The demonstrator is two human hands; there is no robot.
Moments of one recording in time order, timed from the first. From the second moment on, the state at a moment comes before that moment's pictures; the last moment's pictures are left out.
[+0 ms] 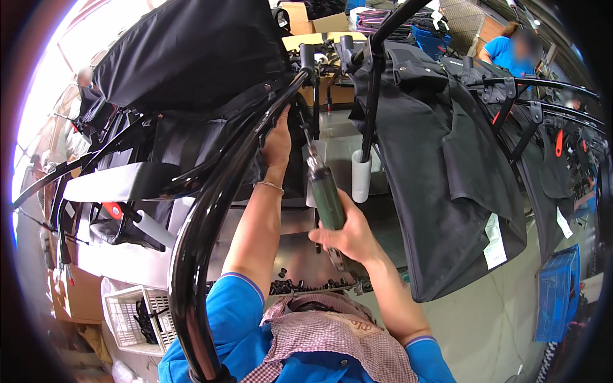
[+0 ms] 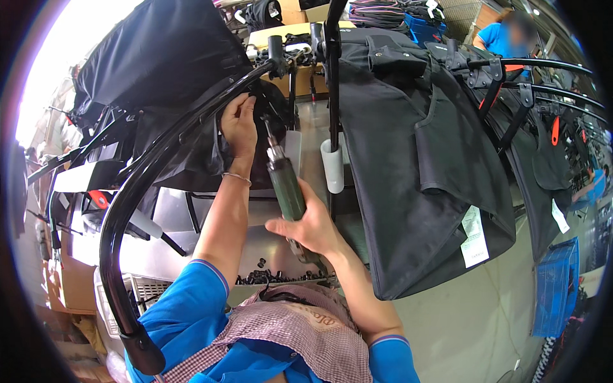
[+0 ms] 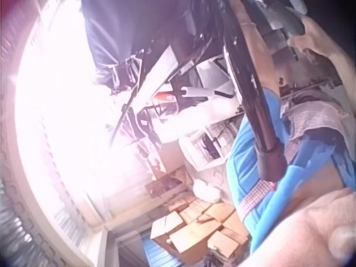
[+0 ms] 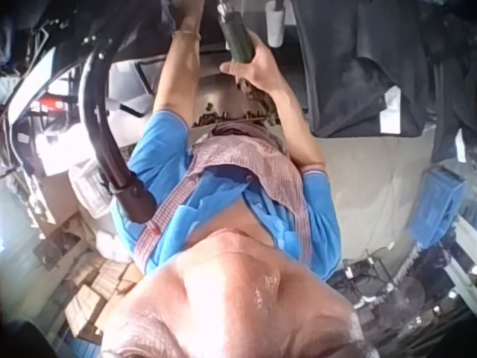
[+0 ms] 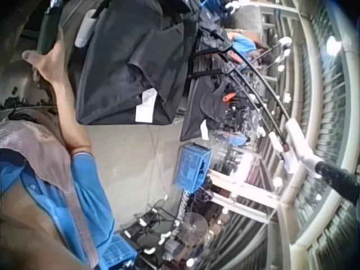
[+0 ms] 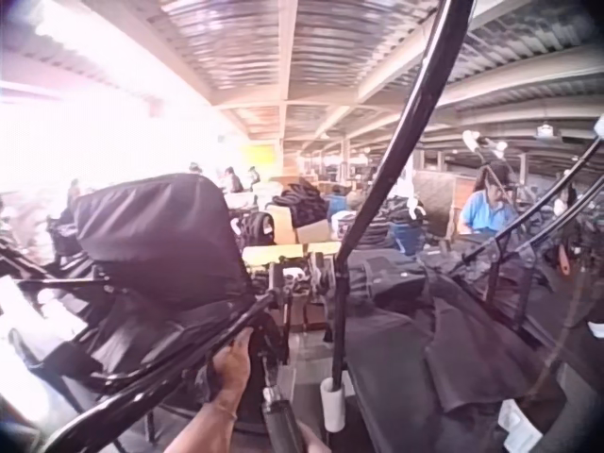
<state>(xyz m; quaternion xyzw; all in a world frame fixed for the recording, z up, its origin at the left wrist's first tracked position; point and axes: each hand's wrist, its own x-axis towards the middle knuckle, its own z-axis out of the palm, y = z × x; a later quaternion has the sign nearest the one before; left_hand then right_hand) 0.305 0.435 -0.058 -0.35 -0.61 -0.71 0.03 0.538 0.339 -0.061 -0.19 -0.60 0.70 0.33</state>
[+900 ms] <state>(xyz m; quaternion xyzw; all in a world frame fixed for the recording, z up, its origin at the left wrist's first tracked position) 0.301 0.465 -0.066 -0.33 -0.30 -0.84 -0.30 0.506 0.381 -0.013 -0.24 -0.47 0.81 0.27</state>
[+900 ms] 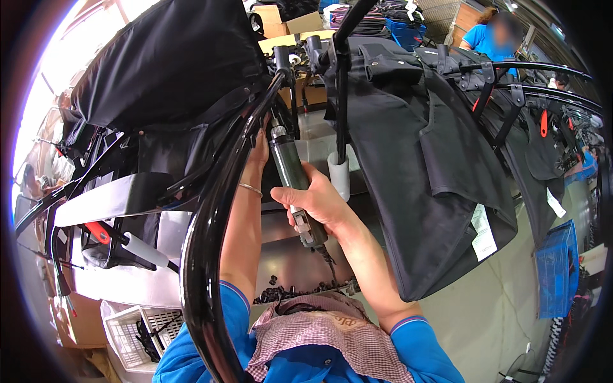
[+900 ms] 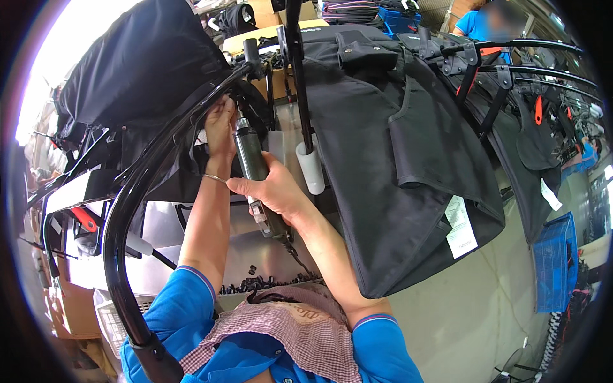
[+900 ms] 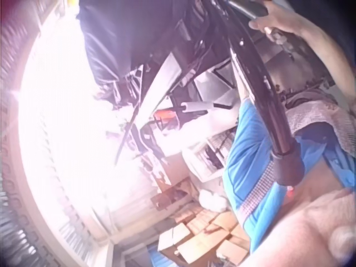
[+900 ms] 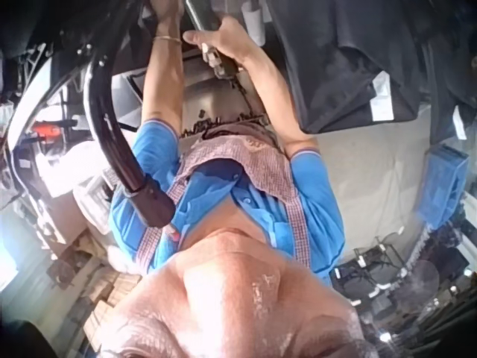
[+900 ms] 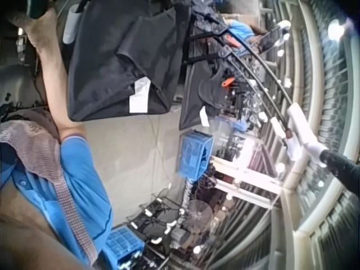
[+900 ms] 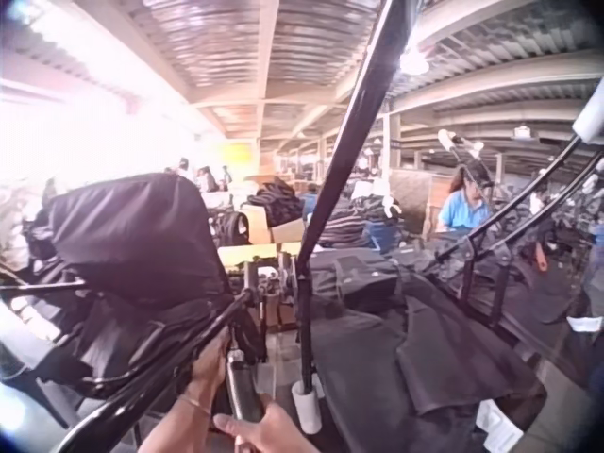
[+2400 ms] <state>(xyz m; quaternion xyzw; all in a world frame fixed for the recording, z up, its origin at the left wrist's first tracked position) 0.269 0.074 -0.256 -0.61 -0.73 -0.13 -0.28 0.583 0.281 -0.139 -0.20 -0.53 0.82 0.02</state>
